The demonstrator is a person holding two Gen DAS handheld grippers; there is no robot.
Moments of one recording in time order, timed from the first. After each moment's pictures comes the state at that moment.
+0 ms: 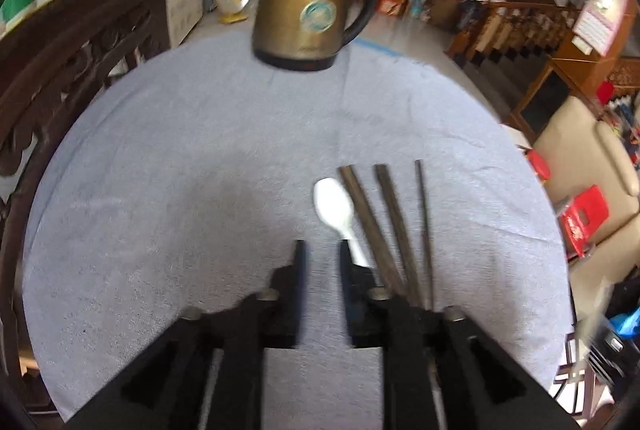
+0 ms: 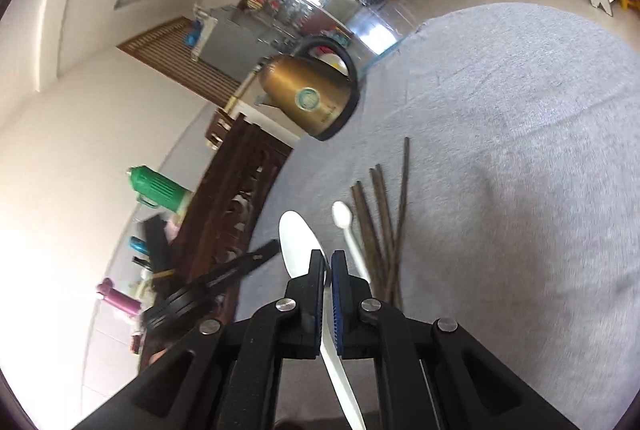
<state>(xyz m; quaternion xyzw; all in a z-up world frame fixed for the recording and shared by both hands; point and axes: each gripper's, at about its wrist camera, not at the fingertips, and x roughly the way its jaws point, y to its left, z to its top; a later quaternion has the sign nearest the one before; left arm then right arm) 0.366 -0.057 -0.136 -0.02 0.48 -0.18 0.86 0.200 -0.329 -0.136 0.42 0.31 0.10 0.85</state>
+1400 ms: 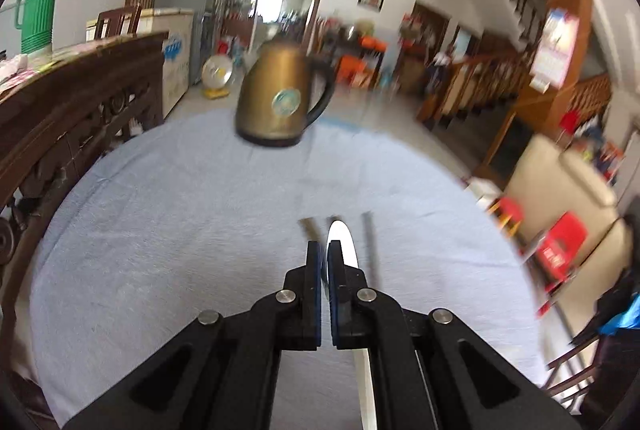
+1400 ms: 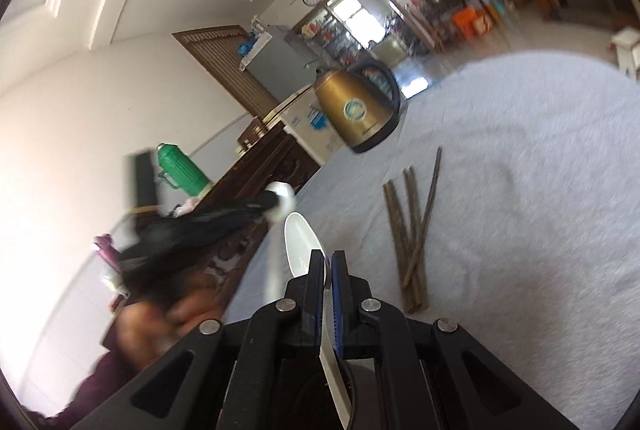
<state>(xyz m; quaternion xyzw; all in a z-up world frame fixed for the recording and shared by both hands) 0.265 -0.045 -0.078 -0.06 0.32 -0.23 0.91 0.138 -0.266 -0.157 0.32 0.22 0.11 0.91</state>
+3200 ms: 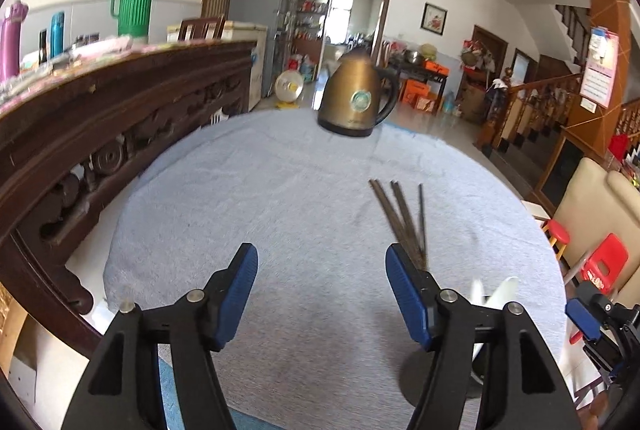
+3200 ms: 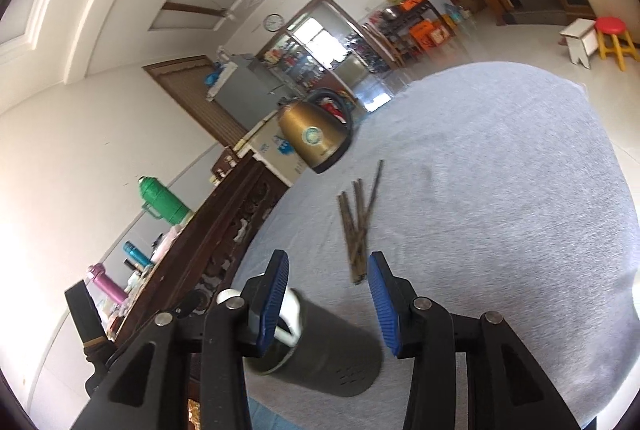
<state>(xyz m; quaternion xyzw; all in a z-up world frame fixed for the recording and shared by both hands) 0.152 0.016 -0.118 -0.06 0.31 -0.09 0.94 0.055 -0.308 -0.149 0.37 0.22 0.04 0.90</state>
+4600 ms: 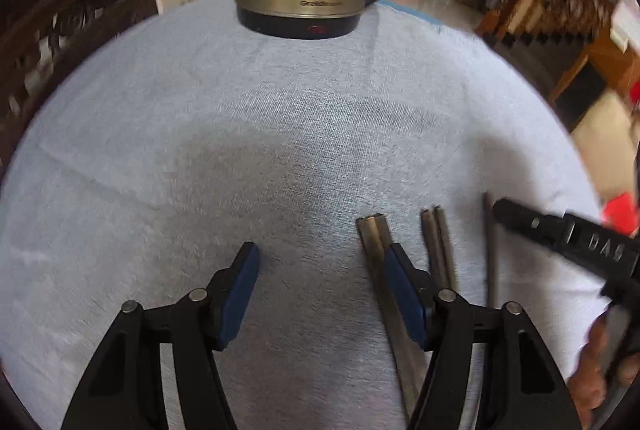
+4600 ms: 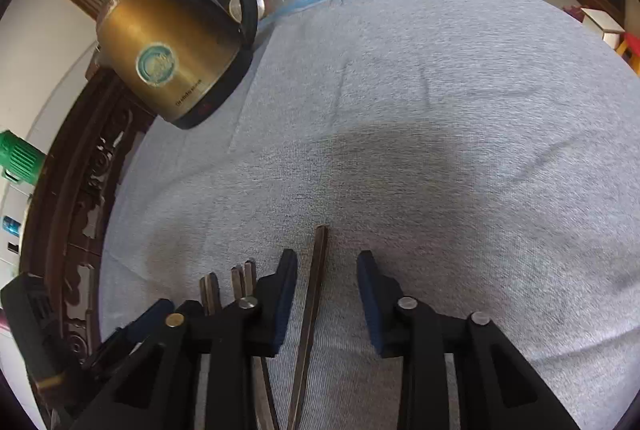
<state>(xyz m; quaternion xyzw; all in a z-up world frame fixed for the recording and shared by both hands) 0.462 -0.135 -0.211 0.03 0.52 -0.14 0.84 0.449 -0.356 -0.223 0.26 0.51 -0.03 0.82</state>
